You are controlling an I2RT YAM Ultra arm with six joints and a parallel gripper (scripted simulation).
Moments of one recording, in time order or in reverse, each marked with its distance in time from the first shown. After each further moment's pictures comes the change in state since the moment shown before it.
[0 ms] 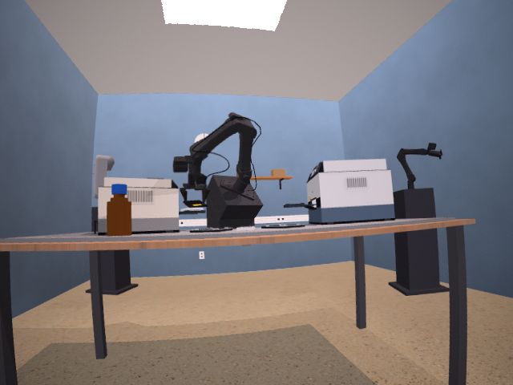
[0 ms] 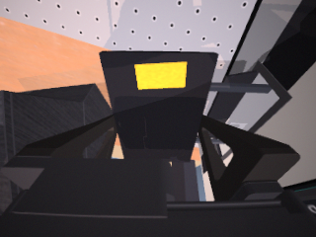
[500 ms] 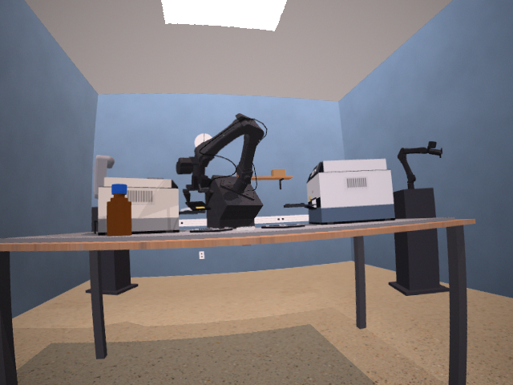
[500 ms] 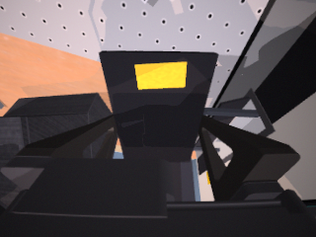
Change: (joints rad) arm 0.133 -0.094 -0.013 0.018 0.040 0.145
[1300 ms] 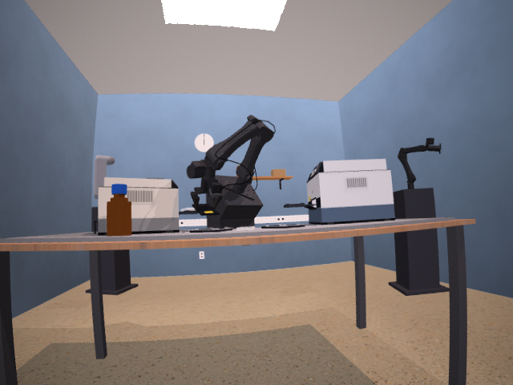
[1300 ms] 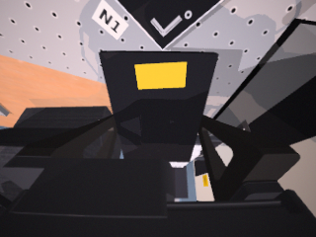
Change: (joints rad) arm 0.220 -0.151 -0.029 0.019 0.080 0.223
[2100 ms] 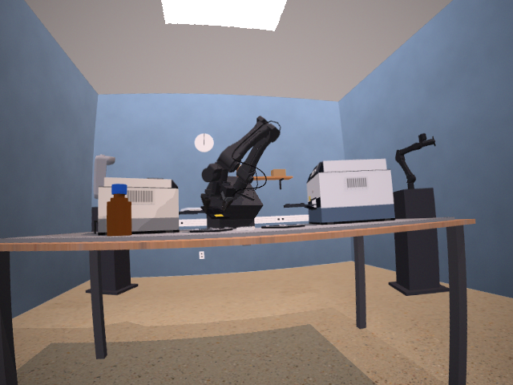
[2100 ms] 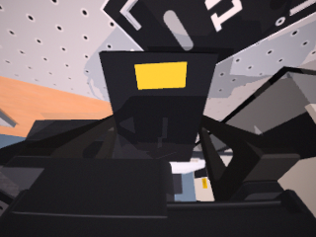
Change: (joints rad) arm 0.206 -0.140 -0.028 0.019 0.069 0.213
